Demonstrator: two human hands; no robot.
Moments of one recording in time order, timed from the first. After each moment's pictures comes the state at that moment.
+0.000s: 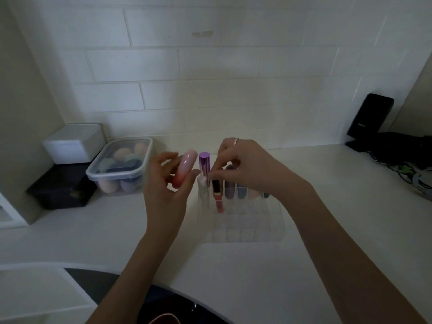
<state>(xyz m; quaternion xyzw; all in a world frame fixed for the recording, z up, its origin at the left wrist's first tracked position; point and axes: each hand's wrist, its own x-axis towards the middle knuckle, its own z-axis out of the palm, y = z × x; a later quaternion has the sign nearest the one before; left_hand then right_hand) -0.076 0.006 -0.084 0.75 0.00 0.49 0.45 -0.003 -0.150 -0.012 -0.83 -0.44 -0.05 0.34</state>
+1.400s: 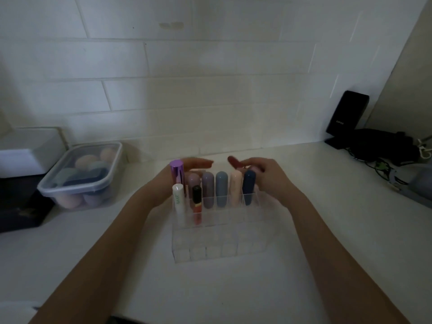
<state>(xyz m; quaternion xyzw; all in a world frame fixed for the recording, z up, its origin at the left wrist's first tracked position) 0.007 0.011 -0.064 0.82 -0.11 0.00 0.56 0.074 -0.213 -0.087 -0.85 -0.18 -0.02 0.50</state>
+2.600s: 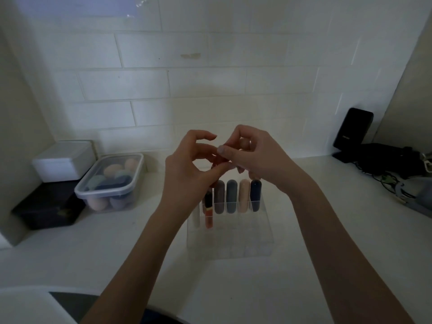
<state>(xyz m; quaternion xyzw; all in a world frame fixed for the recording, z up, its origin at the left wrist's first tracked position) -0.053 -0.033 -0.017 0.78 -0.11 0.38 0.49 0.003 -0.179 0.017 -0.78 -0.33 -0.03 0.53</state>
